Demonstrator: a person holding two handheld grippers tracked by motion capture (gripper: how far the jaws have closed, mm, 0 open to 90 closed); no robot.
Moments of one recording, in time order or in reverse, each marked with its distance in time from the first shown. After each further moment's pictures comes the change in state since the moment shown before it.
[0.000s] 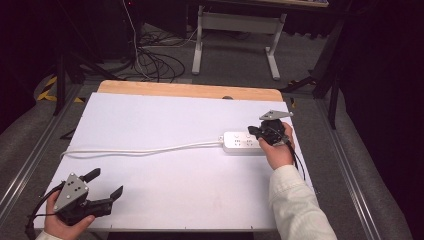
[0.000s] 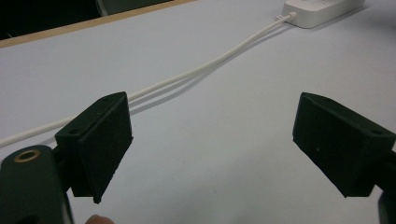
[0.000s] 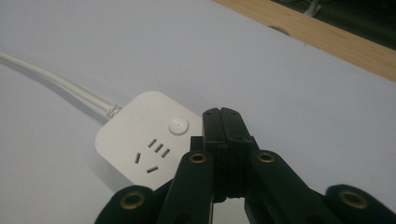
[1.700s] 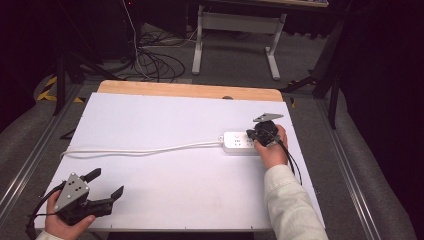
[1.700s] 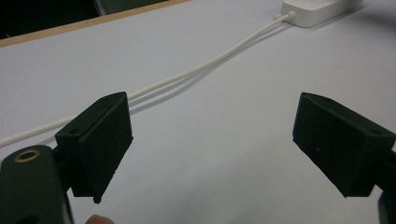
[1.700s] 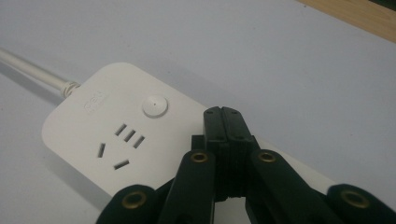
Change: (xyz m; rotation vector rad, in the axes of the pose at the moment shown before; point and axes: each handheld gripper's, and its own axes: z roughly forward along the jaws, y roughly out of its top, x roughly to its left) left arm 0.000 0.000 0.001 0.003 -0.004 0.004; right arm 0.001 -0.010 0.027 0.098 -0.065 0.018
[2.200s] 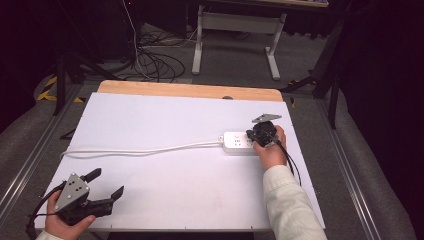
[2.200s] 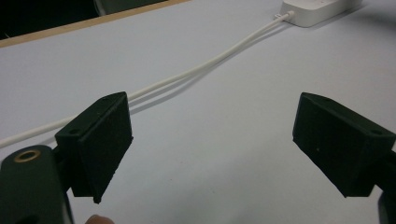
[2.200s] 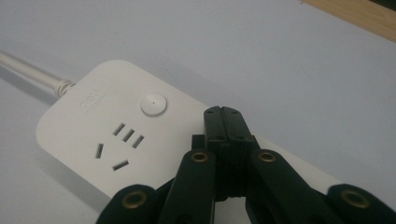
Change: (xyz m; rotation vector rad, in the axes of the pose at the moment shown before) left arm 0.000 0.000 0.000 0.004 -0.002 0.007; right arm 0.005 0.000 0.002 0.008 -0.028 0.001
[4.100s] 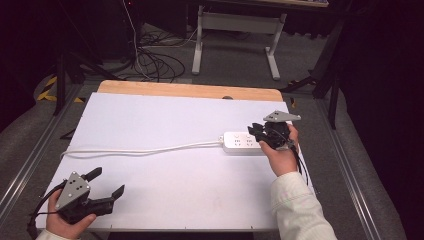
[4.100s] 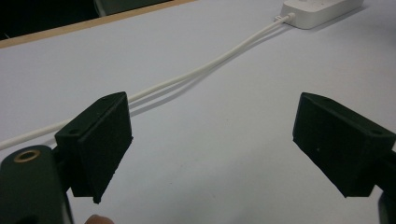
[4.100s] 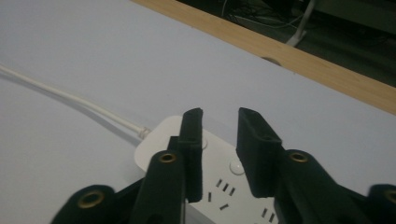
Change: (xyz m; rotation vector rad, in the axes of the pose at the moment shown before) left arm 0.000 0.001 0.002 -0.008 0.001 -0.010; right arm 0.012 0.012 -0.069 -0.199 0.061 0.003
